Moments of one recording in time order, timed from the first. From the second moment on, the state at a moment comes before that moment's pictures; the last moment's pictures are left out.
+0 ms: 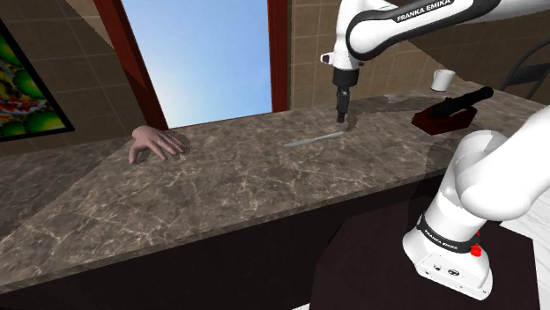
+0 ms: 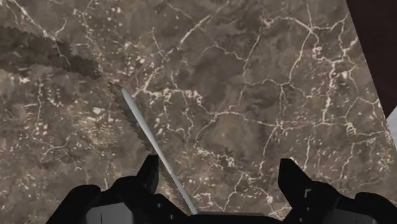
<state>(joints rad) 0.12 -0.49 -0.30 -2.44 -0.17 1.96 -0.58</state>
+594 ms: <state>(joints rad) 0.21 -0.15 -0.44 -2.33 -0.13 2.17 -1.10</state>
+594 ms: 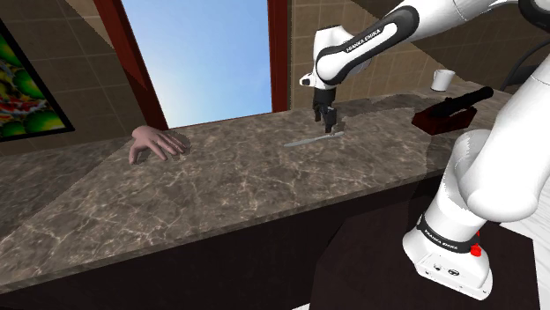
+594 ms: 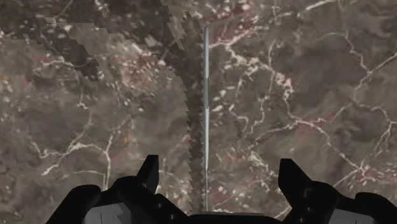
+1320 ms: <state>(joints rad) 0.21 -0.06 -0.45 -2.36 -0.10 2.28 -1.16</state>
